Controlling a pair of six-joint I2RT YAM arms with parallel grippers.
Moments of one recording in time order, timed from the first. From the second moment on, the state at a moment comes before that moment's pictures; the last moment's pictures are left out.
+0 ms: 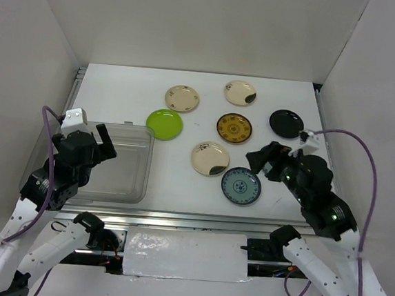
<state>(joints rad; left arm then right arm) -0.42 0.66 0.97 -0.85 -0.61 -0.49 0.48 0.53 0.94 -0.71 0.18 0.60</state>
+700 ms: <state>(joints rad) -0.42 0.70 0.95 -0.80 -0.49 -0.45 0.31 1.54 0.80 -0.14 -0.28 0.55</state>
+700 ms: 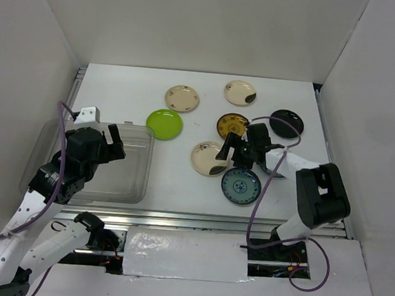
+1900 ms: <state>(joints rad) -0.44 1.21 1.10 -0.56 0.37 -0.44 0.42 1.17 0.81 -0.08 -0.53 0.64</state>
